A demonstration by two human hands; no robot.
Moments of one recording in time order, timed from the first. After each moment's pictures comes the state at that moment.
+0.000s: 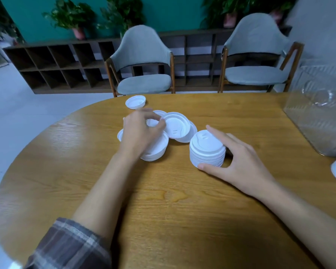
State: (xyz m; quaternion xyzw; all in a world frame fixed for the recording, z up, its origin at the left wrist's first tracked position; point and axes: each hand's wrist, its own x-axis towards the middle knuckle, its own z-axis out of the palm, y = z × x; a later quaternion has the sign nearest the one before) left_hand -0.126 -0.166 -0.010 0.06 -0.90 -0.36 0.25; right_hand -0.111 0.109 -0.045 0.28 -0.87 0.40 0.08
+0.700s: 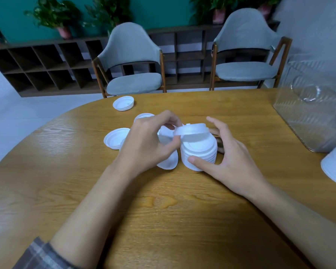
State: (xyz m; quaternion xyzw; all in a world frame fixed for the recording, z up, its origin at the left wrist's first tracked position) left_hand -0.098 -0.123 0.006 -0.22 -0.88 -0.31 0.29; right_hand -0.111 0.107 -0.041 0.23 -0.85 0.47 0.06
